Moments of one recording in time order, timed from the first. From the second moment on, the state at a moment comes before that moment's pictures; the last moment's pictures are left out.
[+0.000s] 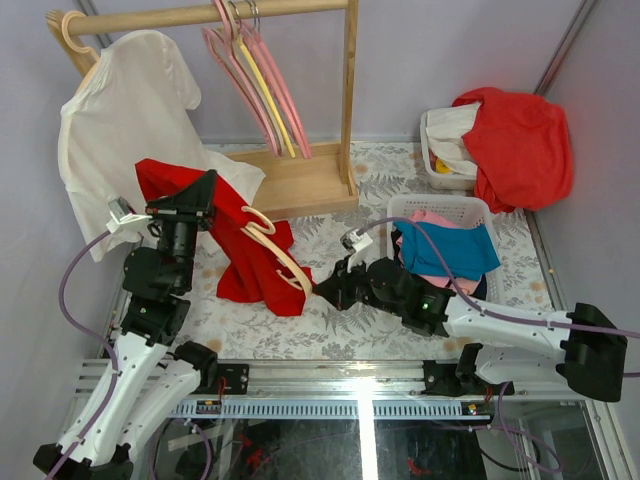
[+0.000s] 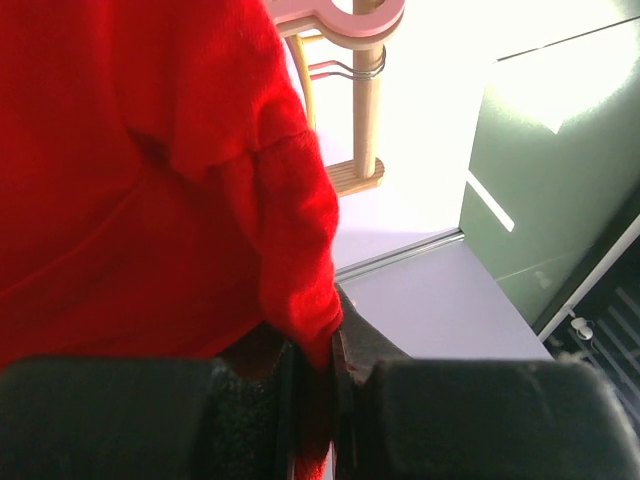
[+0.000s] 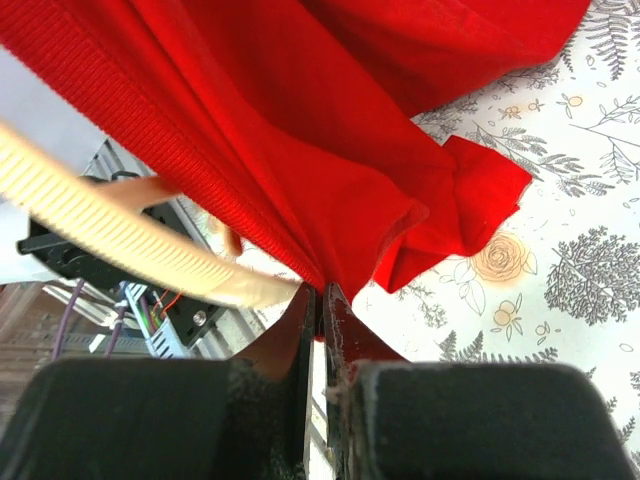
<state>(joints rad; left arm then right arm) -0.36 0.58 0.73 0.23 -0.32 -1.35 1.11 1.17 0.65 0.16 0.08 0.56</state>
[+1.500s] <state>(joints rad) -0.36 0.72 0.71 0.49 -0.27 -1.41 1.11 1.17 0.47 0.49 -0.12 0.71</state>
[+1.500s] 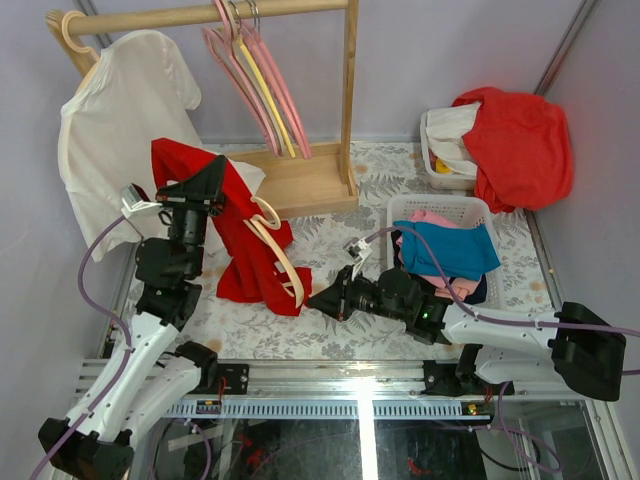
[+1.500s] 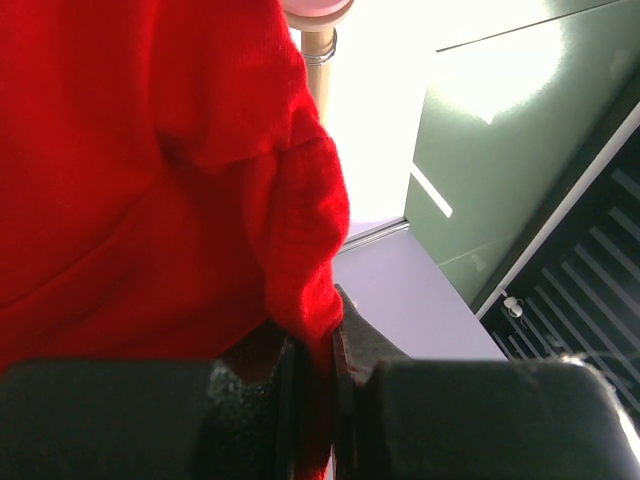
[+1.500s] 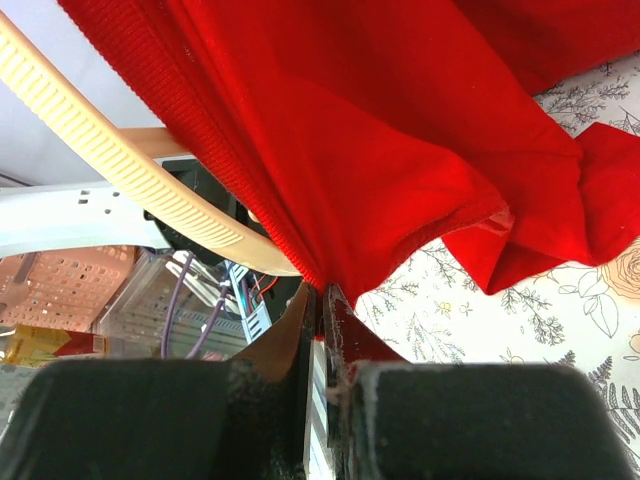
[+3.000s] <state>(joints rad) -0.35 0.45 0.69 0.21 -0.18 -1.39 1.10 1.07 0.70 -0.02 -0.01 0.59</state>
